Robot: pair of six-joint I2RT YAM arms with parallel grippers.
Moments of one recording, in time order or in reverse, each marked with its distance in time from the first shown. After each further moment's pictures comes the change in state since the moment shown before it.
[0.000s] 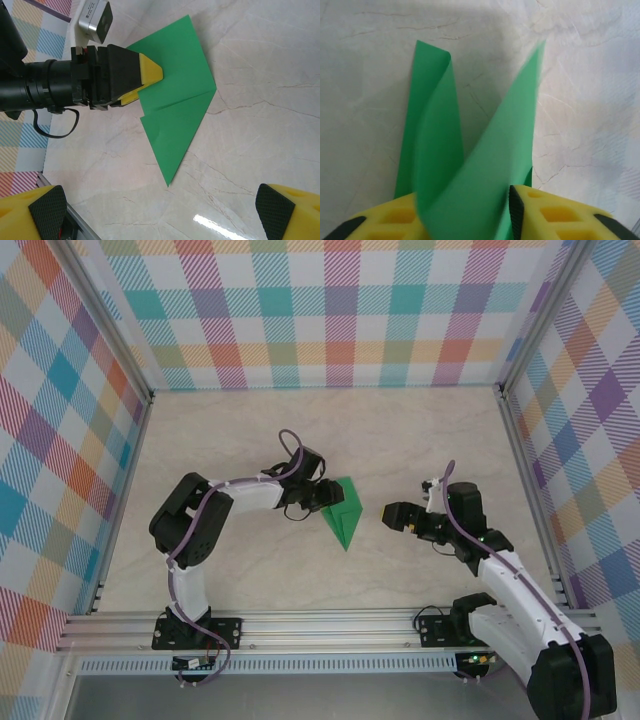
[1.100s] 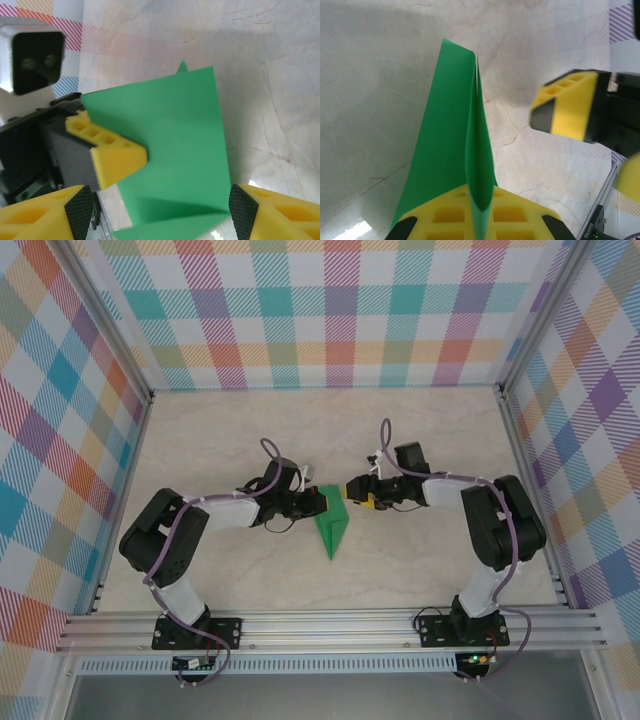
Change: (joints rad) left arm 0.068 -0.193 -0.287 0.241 0.156 0.093; right arm 0.095 0.912 0.412 0.298 -0.325 -0.090
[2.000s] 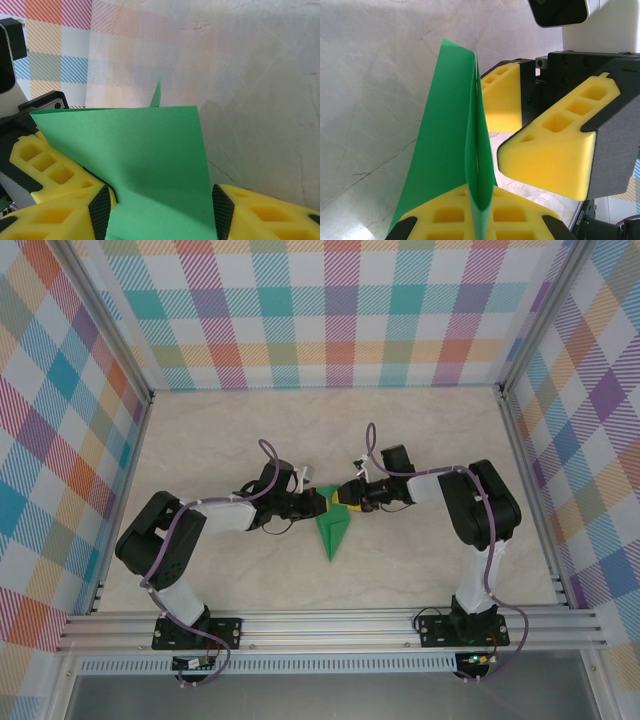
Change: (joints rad) left arm 0.008 -0.021 -0.043 0.068 0.050 0.016; right arm 0.048 0.179 0.063 0.108 -0.104 -0.003
